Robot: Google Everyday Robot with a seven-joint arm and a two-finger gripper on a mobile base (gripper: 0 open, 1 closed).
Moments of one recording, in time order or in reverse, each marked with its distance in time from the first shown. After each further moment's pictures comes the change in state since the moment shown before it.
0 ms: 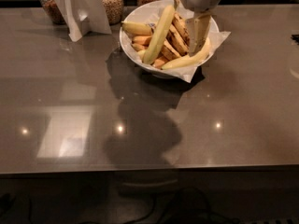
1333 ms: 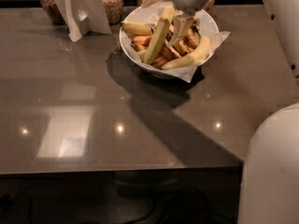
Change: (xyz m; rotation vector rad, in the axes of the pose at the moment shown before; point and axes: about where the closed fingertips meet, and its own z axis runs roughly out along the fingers) arm 0.011 -0.031 0.054 -0.007 -0.249 -0.088
